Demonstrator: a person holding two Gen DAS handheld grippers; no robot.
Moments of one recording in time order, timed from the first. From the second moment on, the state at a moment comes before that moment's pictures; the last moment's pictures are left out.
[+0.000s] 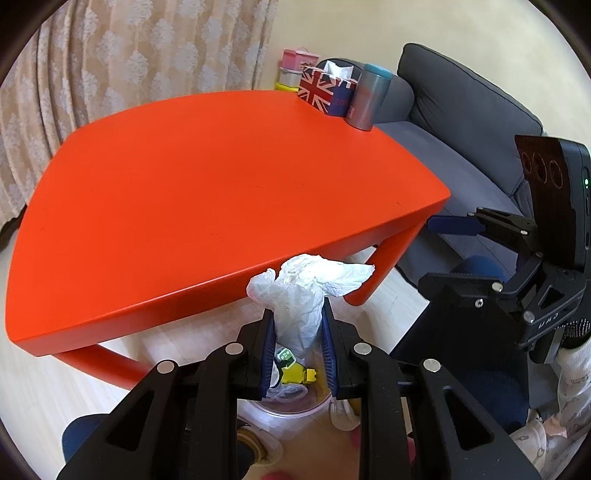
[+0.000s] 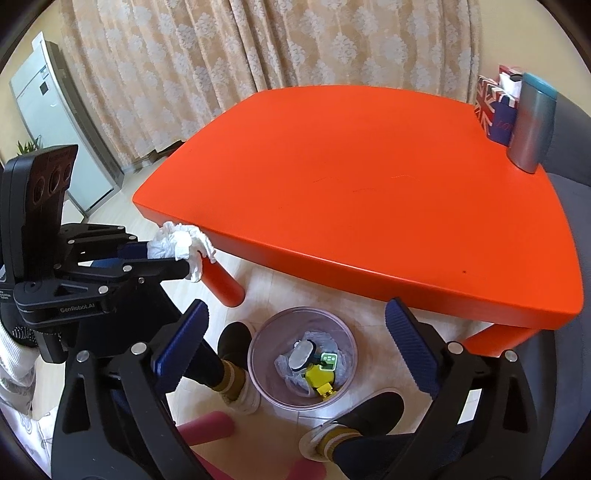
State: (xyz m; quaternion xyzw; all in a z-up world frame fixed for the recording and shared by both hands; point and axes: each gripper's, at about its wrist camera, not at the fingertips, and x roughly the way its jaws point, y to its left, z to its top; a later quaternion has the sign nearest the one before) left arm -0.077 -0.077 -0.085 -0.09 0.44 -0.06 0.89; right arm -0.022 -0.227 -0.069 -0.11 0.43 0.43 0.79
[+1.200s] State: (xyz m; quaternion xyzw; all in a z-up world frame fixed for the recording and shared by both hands) left arm -0.068 -0.077 -0.080 -0.10 0.42 -0.05 0.90; right arm -0.008 -0.255 -0.059 -0.08 0.43 0.40 0.80
